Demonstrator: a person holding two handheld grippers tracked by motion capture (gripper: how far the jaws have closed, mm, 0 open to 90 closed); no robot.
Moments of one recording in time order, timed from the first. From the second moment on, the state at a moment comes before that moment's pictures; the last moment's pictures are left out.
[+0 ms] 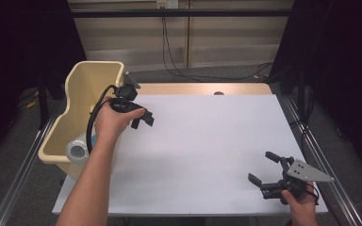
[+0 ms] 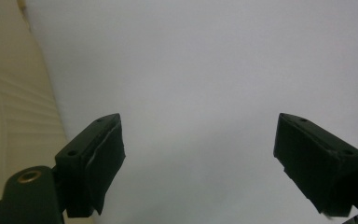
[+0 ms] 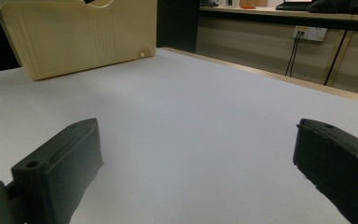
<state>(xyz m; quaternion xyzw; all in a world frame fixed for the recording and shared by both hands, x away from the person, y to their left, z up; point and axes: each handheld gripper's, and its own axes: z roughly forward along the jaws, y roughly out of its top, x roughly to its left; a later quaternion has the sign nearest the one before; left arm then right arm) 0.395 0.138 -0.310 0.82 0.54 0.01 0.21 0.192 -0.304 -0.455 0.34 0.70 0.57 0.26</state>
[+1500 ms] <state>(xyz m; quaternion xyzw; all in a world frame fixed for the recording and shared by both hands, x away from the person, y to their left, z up) 0.378 0.136 -0.372 0.82 0.52 0.01 0.25 0.193 -0.302 -0.455 0.34 0.70 0.57 0.26</state>
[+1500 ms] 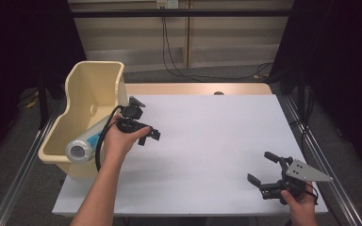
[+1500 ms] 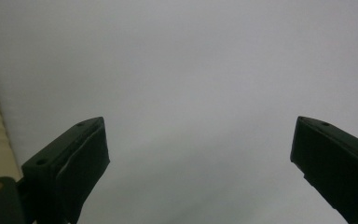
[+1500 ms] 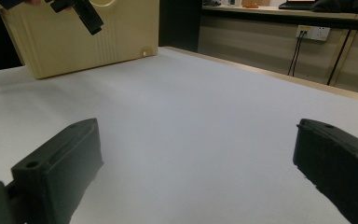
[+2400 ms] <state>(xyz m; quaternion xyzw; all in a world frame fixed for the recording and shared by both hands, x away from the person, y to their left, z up) 0.360 0.126 -0.418 0.84 0.49 0.00 0.23 0.193 -0.303 -0.454 0.34 0.70 0.57 0.26</state>
